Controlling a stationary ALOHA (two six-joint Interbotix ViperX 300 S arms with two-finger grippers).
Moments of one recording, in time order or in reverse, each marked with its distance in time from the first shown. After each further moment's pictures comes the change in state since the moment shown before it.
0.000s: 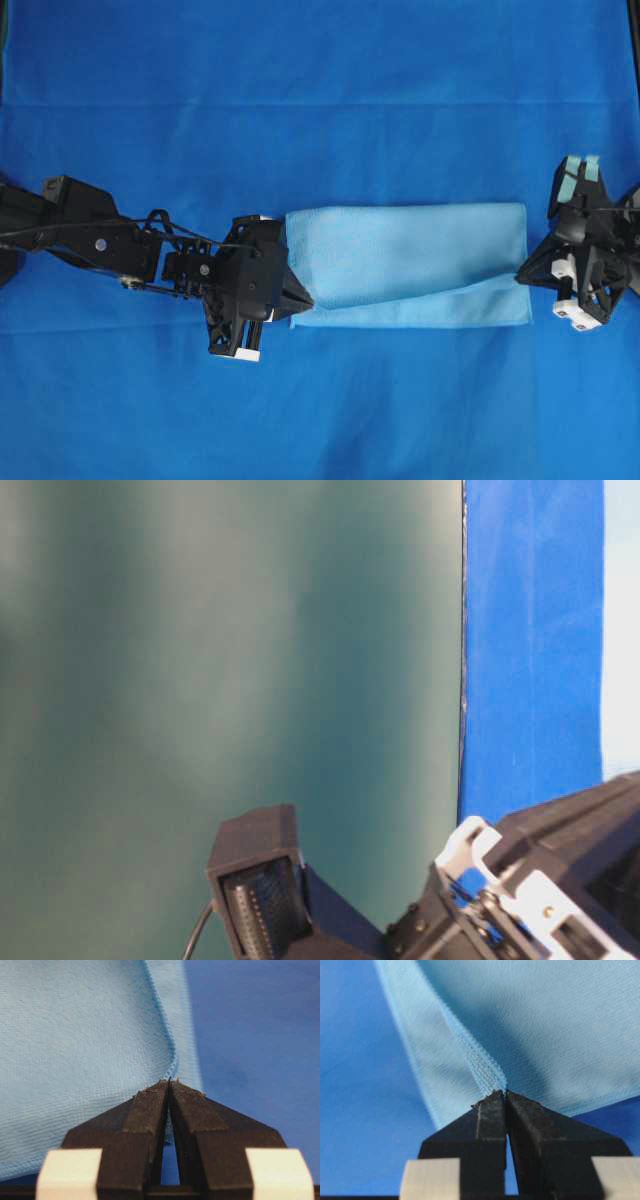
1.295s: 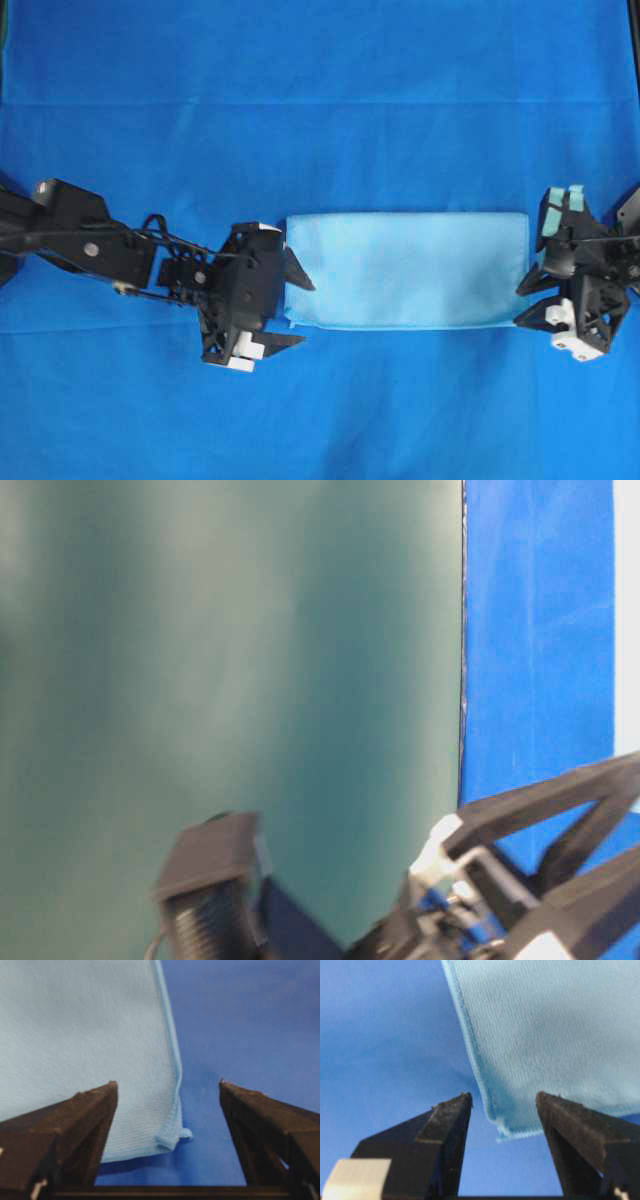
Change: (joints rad) left arm -0.014 -0.064 0.005 0.002 0.054 0.021; right arm 0.127 0.020 -0.083 -0.037 0.084 0.098
